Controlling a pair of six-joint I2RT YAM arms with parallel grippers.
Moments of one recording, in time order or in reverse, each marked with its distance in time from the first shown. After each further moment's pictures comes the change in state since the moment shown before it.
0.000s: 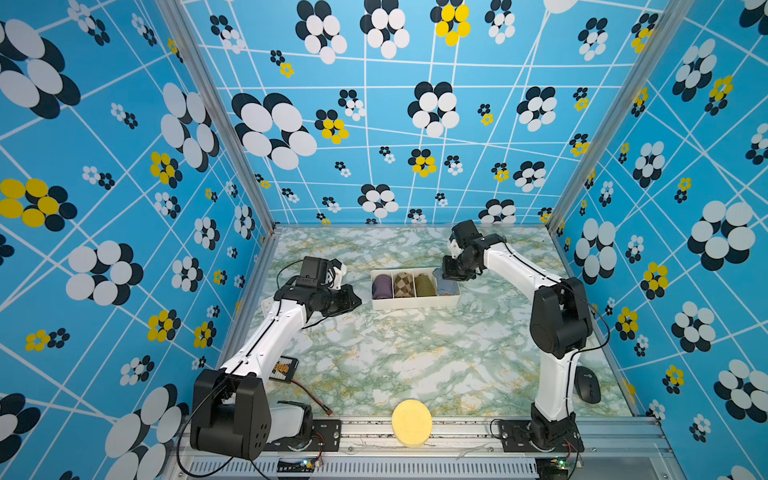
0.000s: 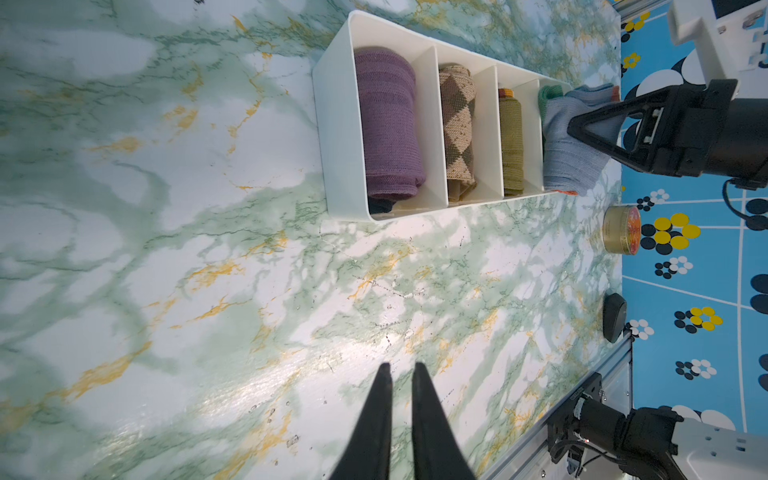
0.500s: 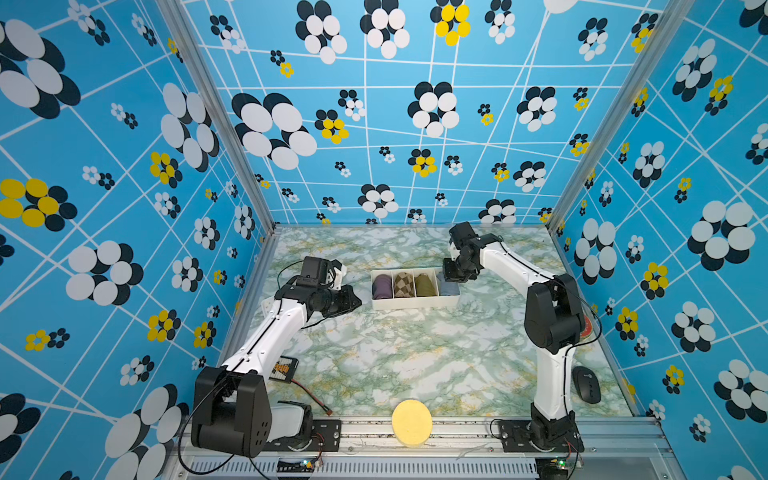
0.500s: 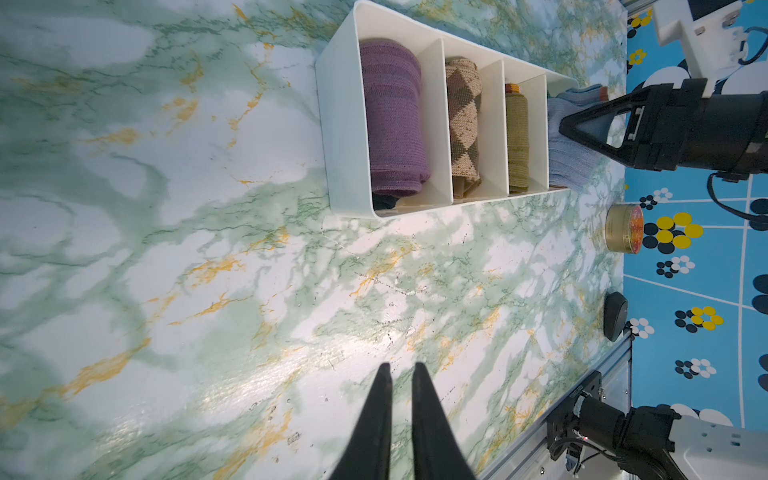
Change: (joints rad) left arm 0.000 0.011 0.001 -0.006 0.001 0.000; right arm 0.000 0.054 0.036 -0.034 0.053 -0.015
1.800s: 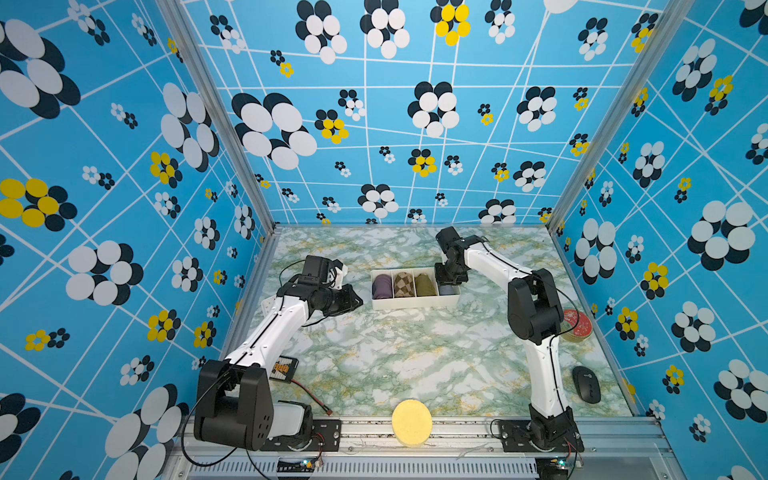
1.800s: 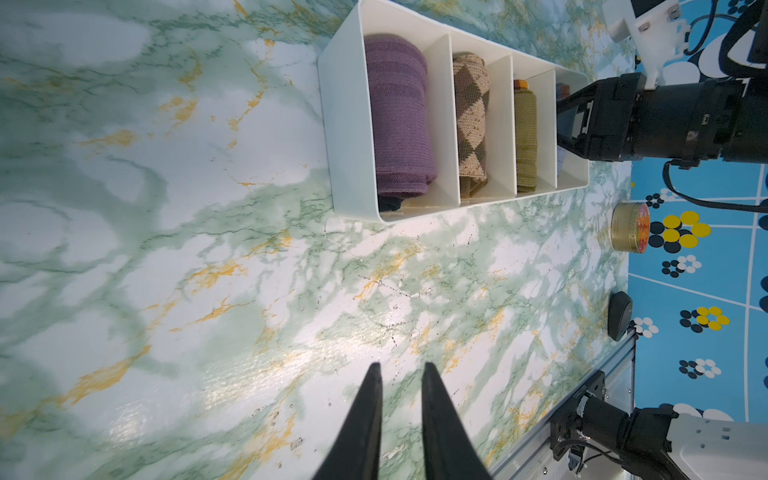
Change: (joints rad) left arm 0.000 0.032 0.011 0.000 0.000 0.011; right arm 0.051 0.152 0.118 -0.052 0.104 0.024
